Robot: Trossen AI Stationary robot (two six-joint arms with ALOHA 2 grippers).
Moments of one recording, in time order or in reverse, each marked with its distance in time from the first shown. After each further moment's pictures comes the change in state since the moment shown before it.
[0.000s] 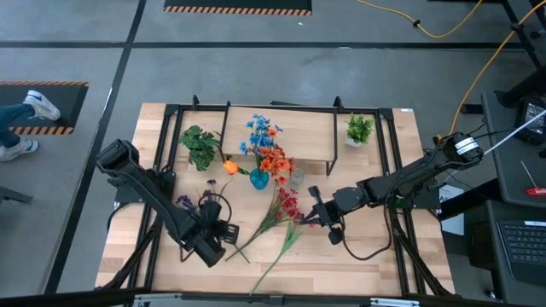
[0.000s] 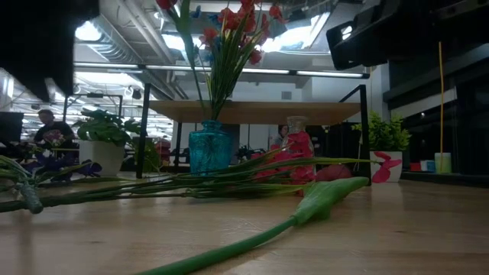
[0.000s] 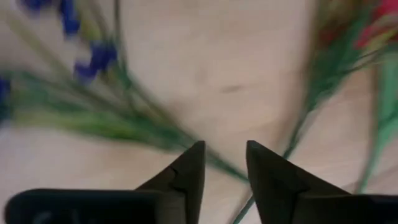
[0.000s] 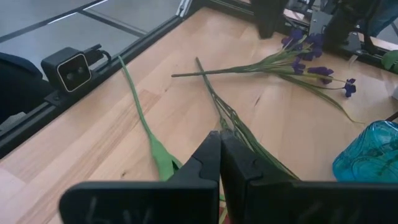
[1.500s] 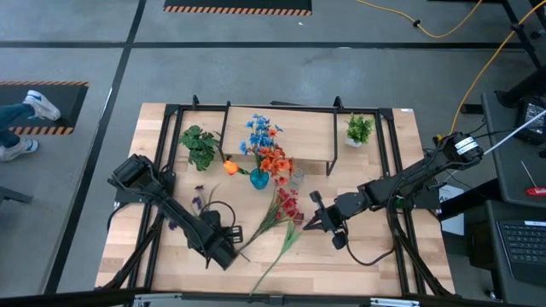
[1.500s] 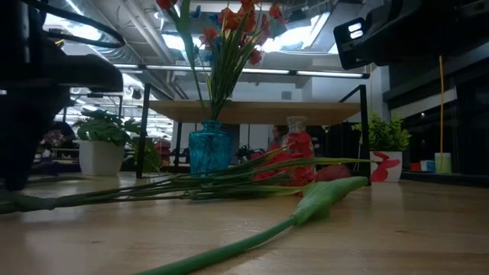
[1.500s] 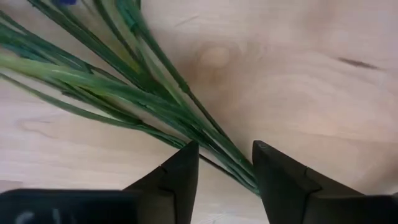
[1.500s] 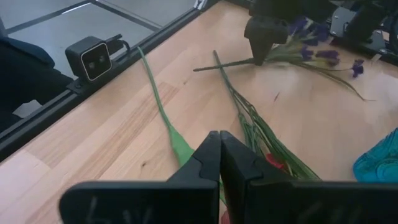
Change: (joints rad) left arm 0.036 0.214 -0.001 0.077 0.235 -0.330; right arm 0.048 0.001 0.000 -0.030 0.000 -0.006
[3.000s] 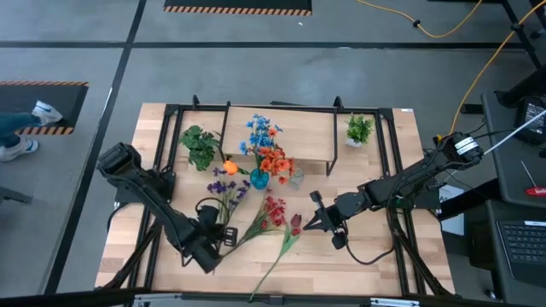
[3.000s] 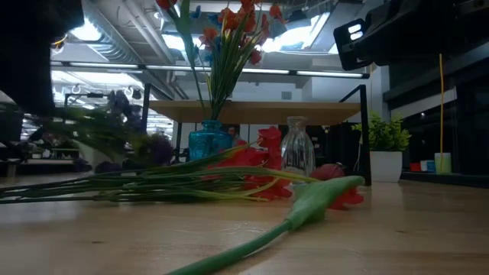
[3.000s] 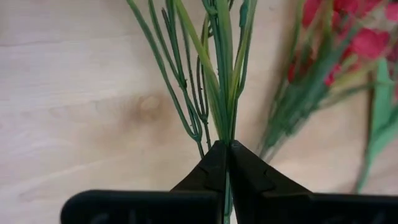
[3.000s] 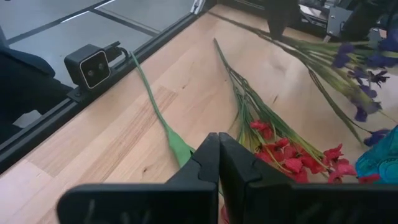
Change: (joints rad) left arm -0.084 -0.197 -0.031 -0.021 -0.284 0.234; right arm 0.000 0.000 0.000 0.007 0.000 0.034
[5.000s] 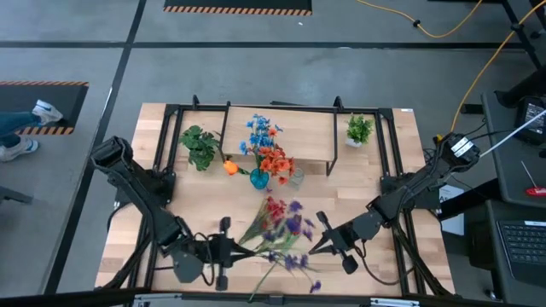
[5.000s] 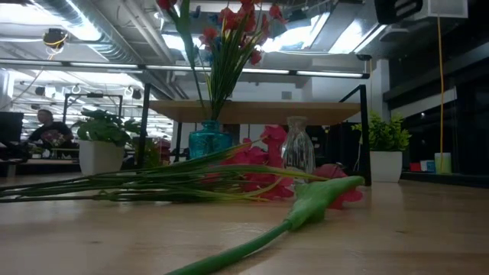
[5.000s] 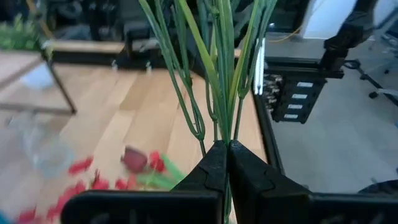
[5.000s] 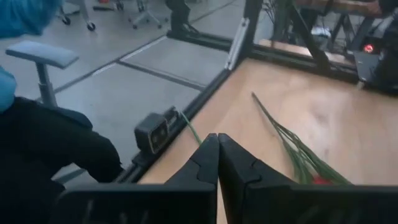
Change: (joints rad) left arm -0.065 -0.088 0.001 0.887 -0.327 1.748; right arm 0.237 0.051 0.053 0.171 0.162 0.154
